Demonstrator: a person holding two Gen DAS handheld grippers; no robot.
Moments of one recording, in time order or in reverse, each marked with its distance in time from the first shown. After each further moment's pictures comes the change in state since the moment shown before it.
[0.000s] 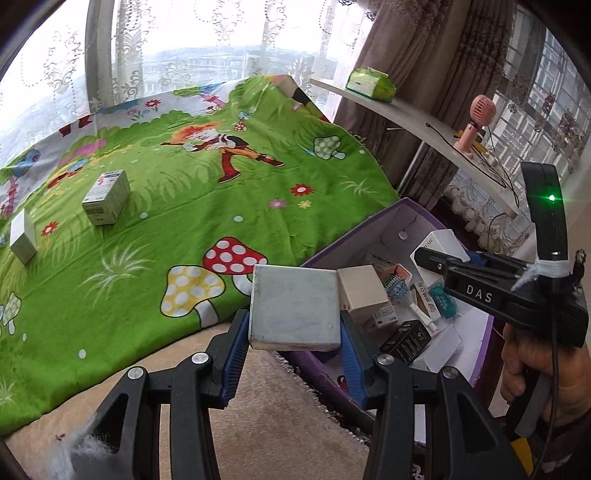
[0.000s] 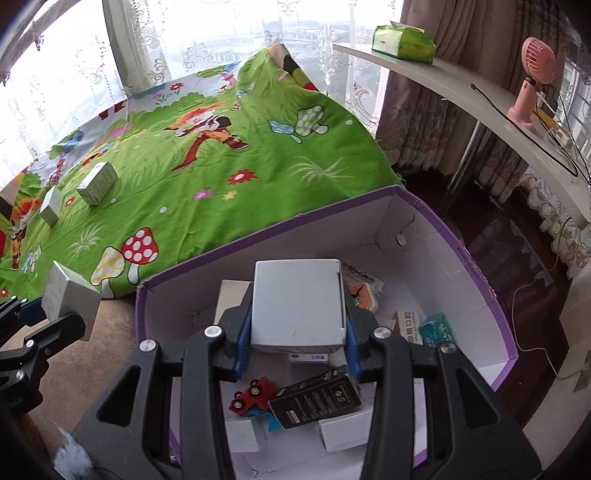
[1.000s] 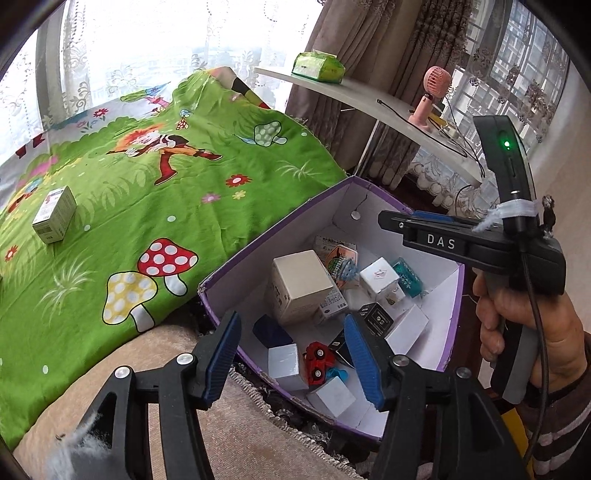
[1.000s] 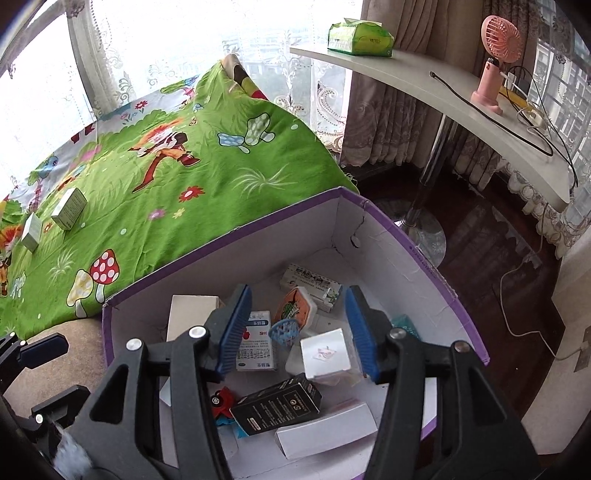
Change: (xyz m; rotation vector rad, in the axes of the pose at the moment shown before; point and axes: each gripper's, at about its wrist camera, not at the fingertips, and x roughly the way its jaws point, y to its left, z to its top) left arm 0.011 -0.037 -0.001 0.096 0.033 -0.109; right arm -0.001 -0.040 0.006 0.081 -0.015 -0.056
